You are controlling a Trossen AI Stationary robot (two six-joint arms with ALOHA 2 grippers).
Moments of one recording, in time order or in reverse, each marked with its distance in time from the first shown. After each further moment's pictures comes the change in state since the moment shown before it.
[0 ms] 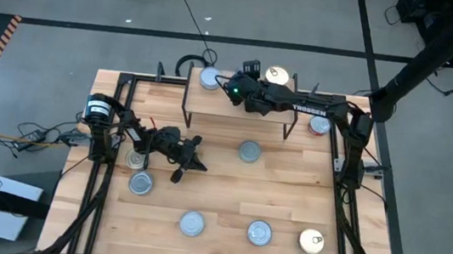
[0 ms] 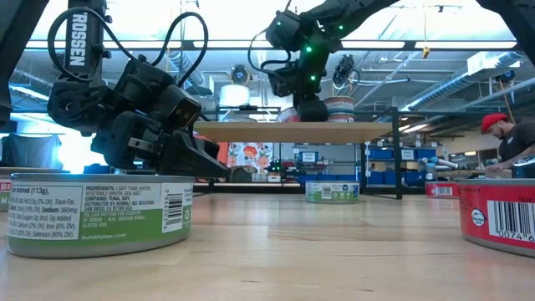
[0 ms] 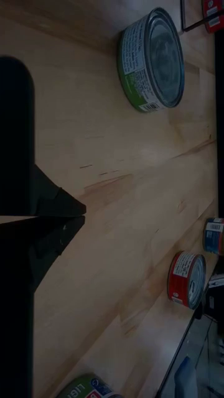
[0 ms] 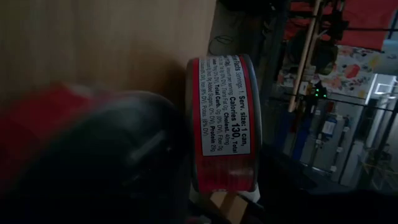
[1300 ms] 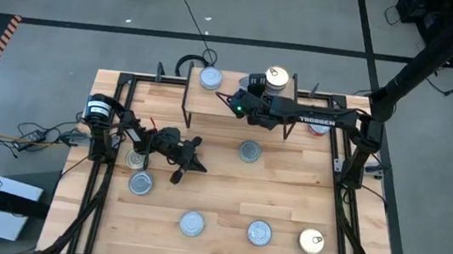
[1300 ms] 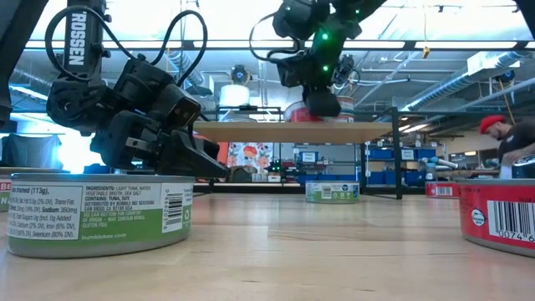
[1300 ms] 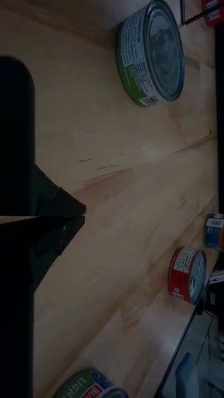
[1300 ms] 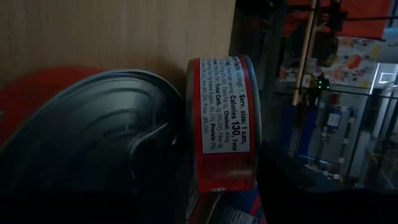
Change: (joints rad) left arm -0.011 0.000 0.000 -0.002 0.000 0.001; right arm 0.105 -0.108 -0.135 -0.053 0.069 0.187
